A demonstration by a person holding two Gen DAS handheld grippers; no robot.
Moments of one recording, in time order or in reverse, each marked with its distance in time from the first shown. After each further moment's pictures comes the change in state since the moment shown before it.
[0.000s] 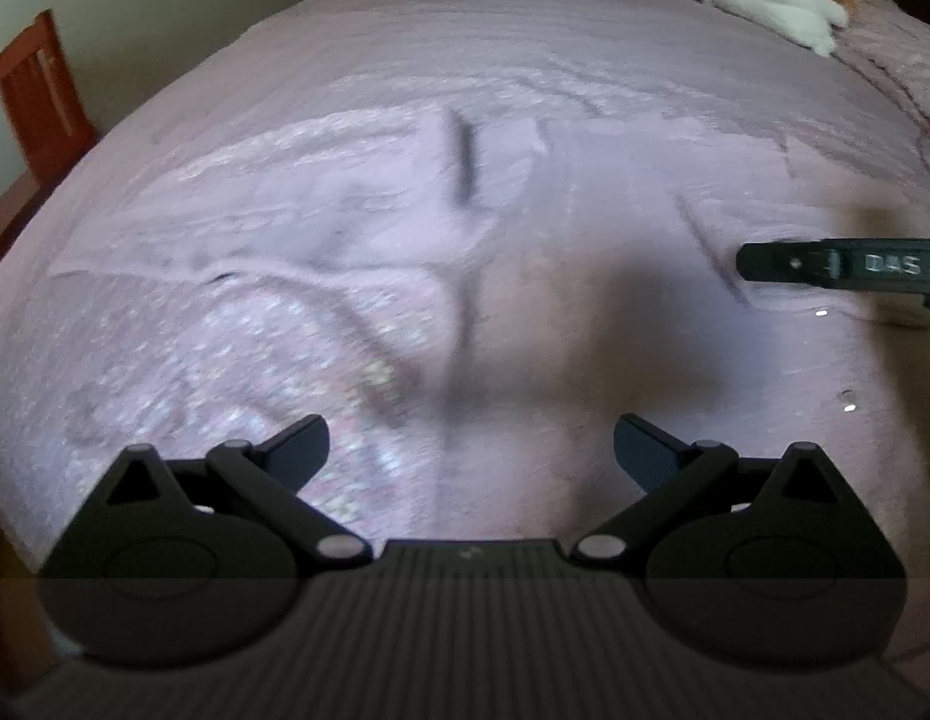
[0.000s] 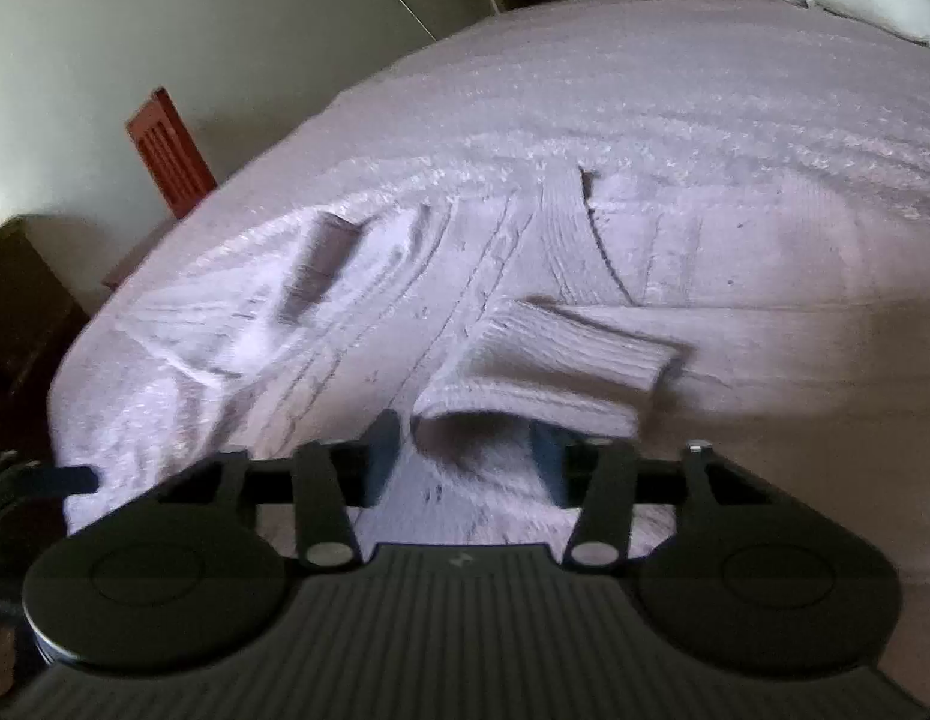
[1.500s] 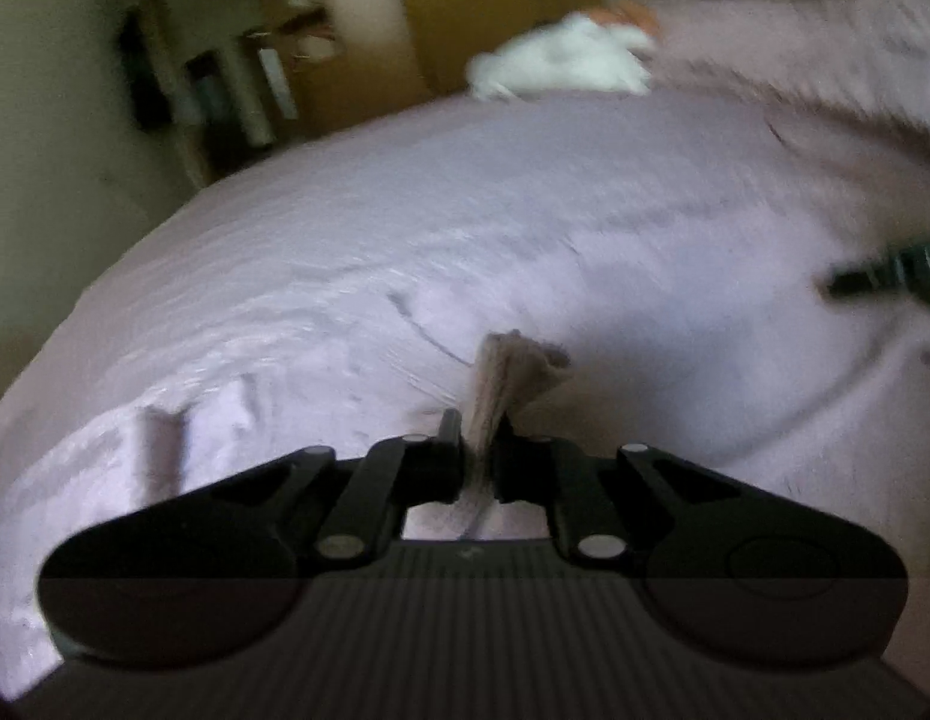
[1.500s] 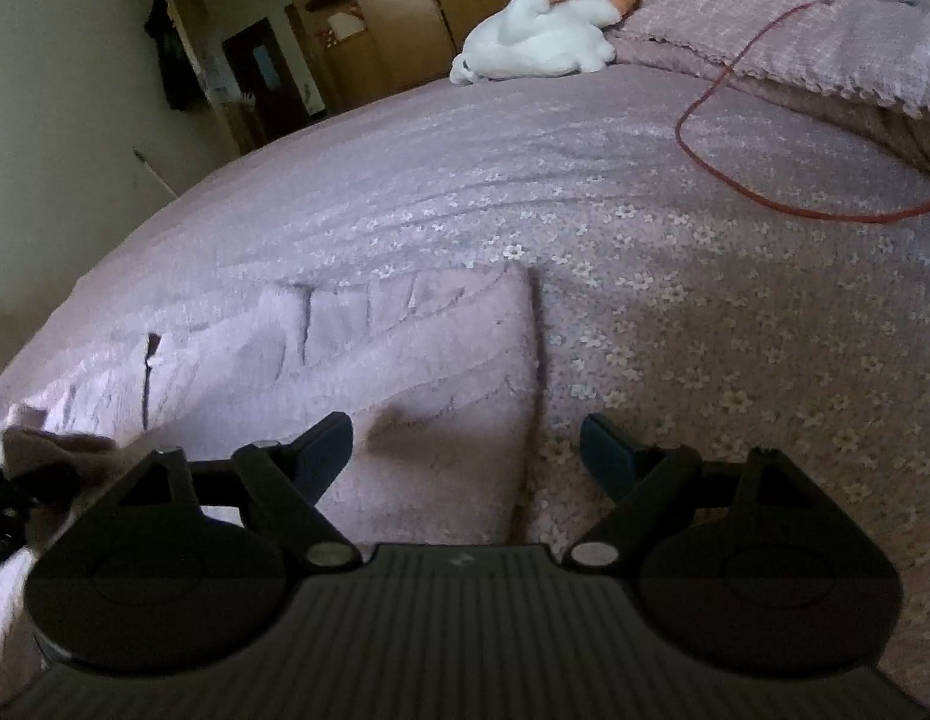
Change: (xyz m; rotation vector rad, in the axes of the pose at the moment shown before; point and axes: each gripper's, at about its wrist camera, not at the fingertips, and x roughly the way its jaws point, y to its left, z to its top) left arm 0.060 -0.151 0.054 0.322 -0.361 -0.088; right arm -0.090 -0.200 -0.032 0.299 -0.283 -0.430
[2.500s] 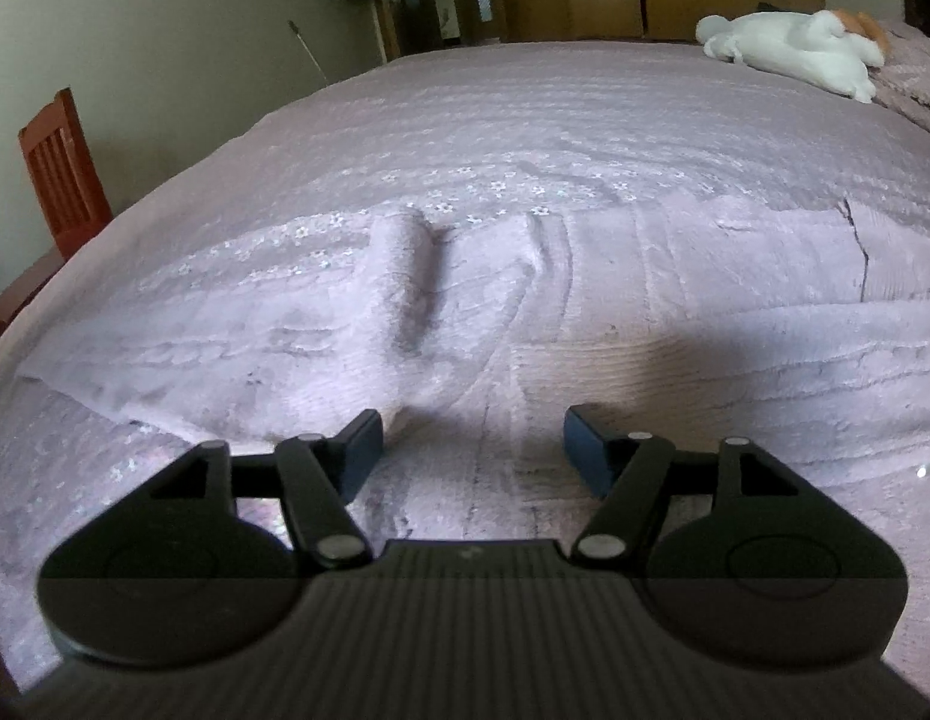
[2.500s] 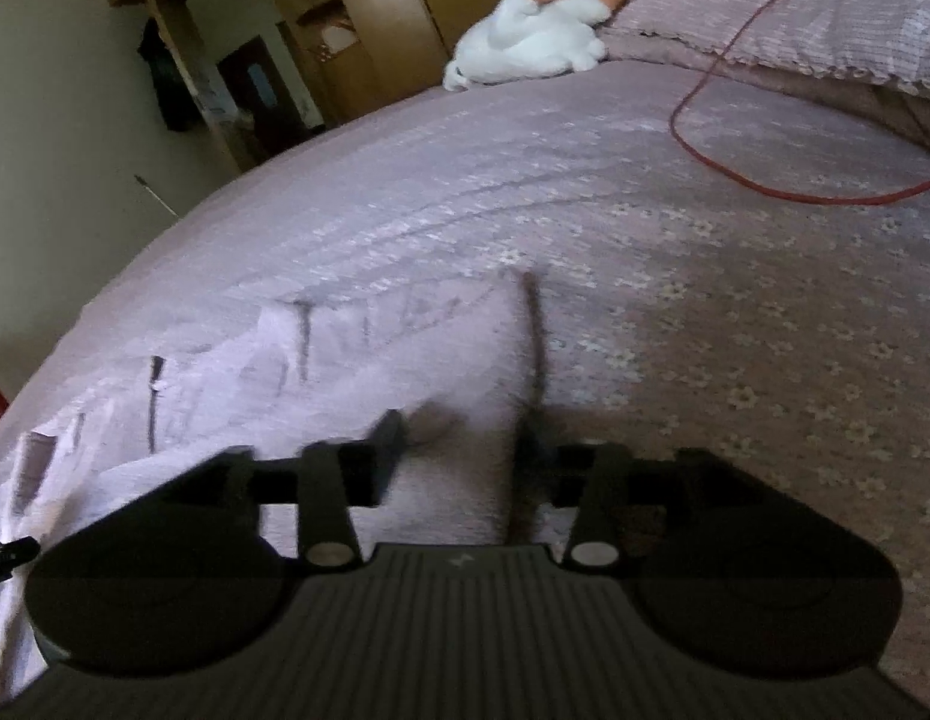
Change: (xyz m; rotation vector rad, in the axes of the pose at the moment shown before) left arm -0.001 0.099 -0.049 -0.283 0.184 0.258; right arm 0.002 -0.001 0.001 0.023 -0.018 0.030
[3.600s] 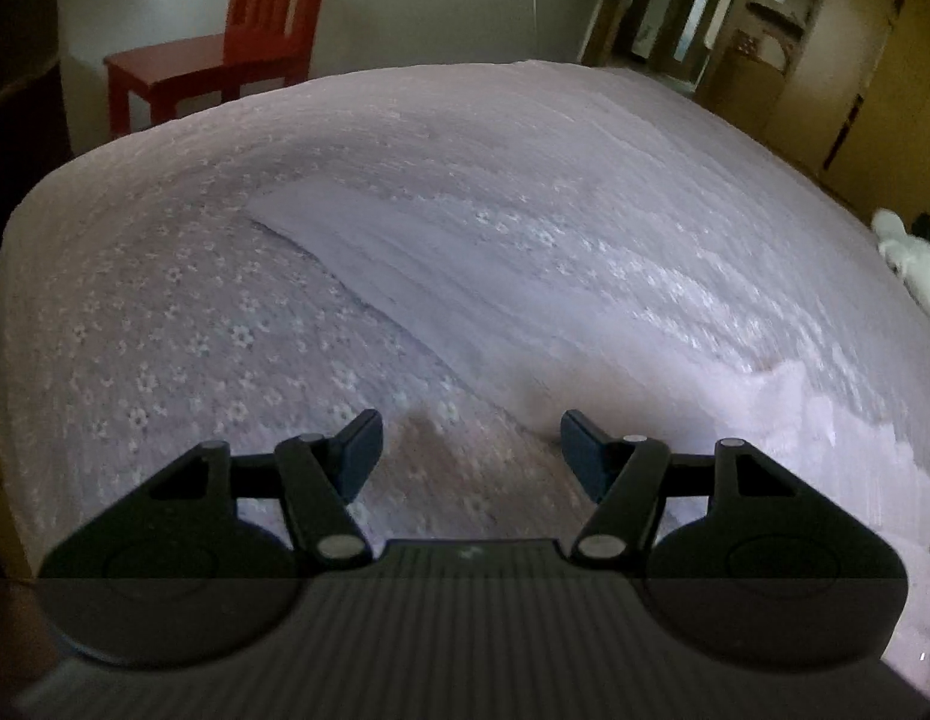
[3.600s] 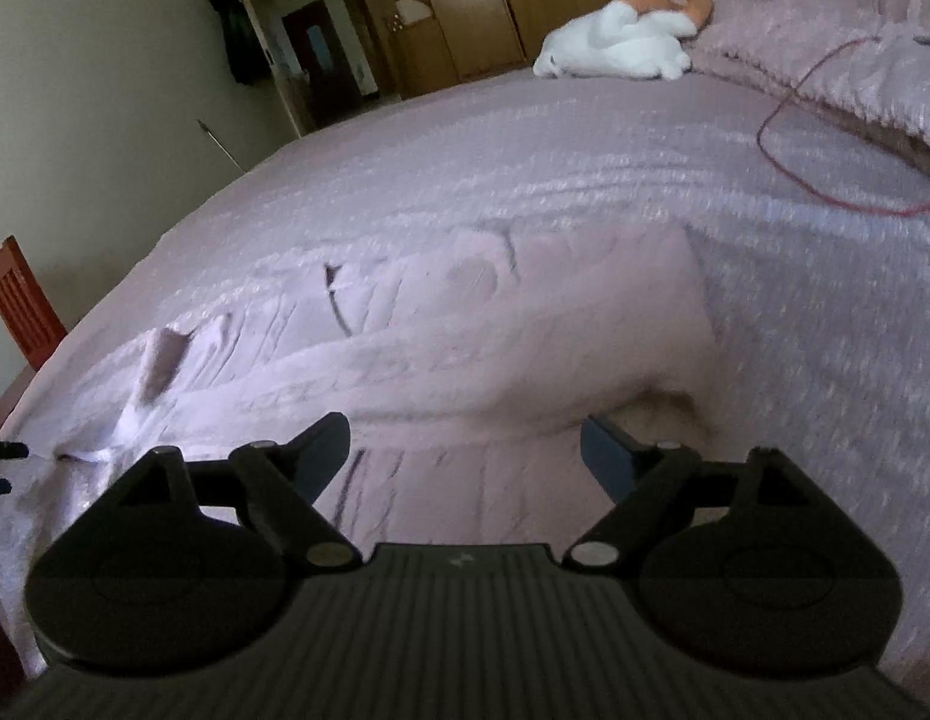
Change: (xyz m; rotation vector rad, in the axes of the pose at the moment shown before) left arm -0.011 0.254 -0.015 -0.566 0.067 0.035; right arm -0.100 0.113 -0.057 -0.112 0.064 0.046
